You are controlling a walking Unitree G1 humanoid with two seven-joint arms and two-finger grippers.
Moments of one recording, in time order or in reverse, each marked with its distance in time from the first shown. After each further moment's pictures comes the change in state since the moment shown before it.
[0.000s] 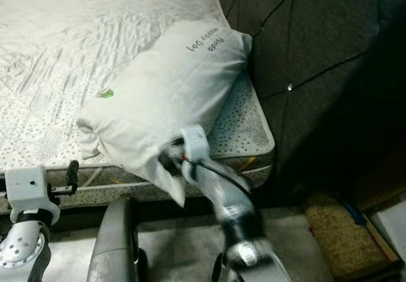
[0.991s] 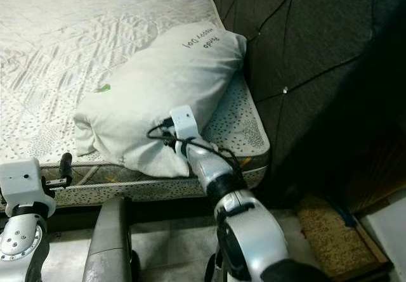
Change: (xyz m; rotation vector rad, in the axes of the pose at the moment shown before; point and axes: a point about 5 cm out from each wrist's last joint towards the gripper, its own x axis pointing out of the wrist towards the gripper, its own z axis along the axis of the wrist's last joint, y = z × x) left arm 0.010 0.004 0.008 -0.013 -0.041 0.057; right arm 0.031 -0.020 0.031 -0.202 -0.061 -0.147
